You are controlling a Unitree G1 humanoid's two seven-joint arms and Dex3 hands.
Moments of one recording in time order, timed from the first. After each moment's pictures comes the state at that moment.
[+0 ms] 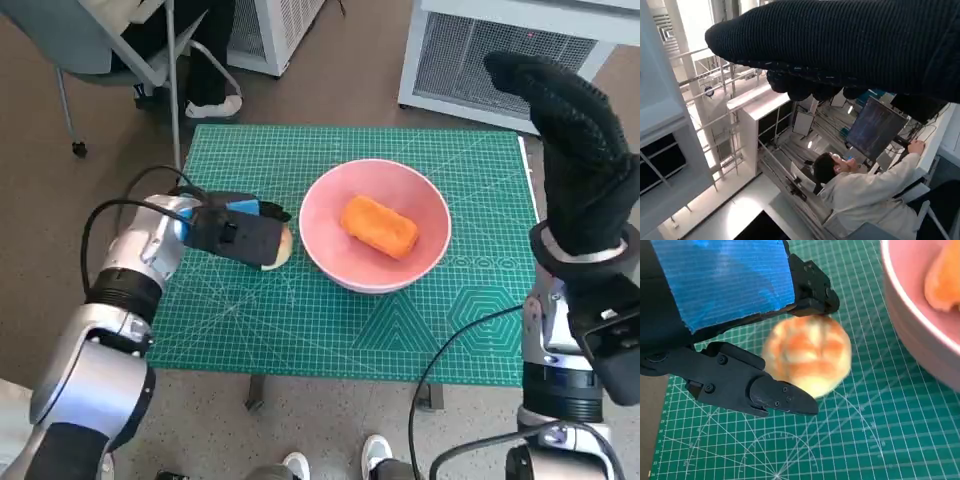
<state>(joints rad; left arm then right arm) -1.10 0.43 -0.50 1.21 0.61 -0.32 -0.60 -0.70 -0.27 -0.14 0.29 0.19 -0.74 0.32</state>
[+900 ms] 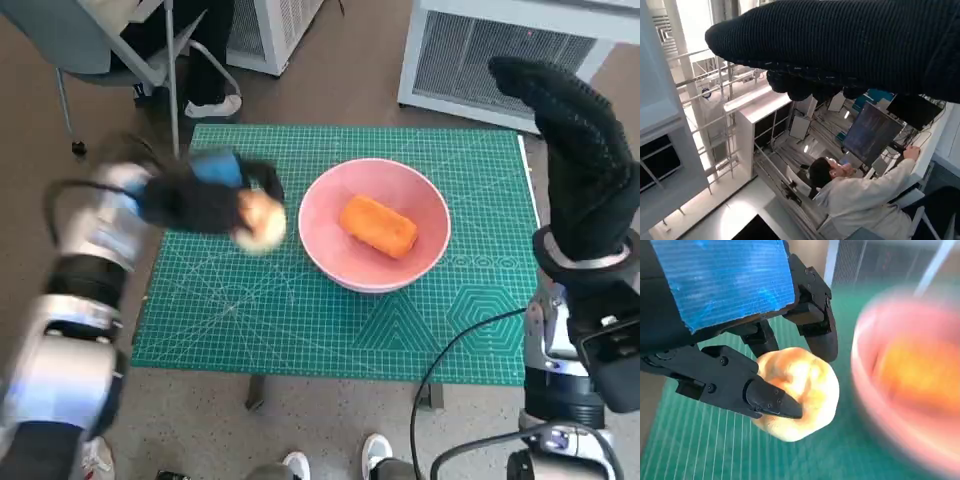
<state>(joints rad) -1.20 0.56 -0.26 1.11 0.39 -0.51 -0.61 -0.67 -0.27 -0.15 0.26 0.16 -0.74 0.30</state>
